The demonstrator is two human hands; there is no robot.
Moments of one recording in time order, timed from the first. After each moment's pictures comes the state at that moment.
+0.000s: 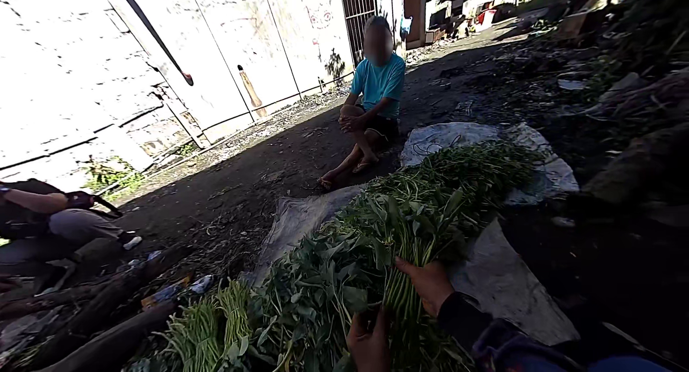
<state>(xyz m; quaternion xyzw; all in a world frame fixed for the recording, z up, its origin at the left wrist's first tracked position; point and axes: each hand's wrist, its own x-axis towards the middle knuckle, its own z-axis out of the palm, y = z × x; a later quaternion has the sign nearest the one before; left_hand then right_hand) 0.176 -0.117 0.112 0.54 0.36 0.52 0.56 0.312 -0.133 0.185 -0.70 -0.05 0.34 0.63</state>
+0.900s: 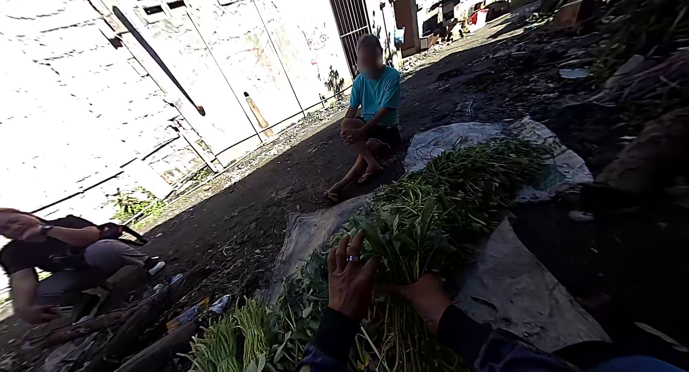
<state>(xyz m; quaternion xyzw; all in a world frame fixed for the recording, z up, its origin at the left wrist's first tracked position) 0.199 -0.016 0.202 0.92 0.13 0.36 -0.13 0.301 -0.142 0.202 -0.74 -0.11 0.39 0.54</state>
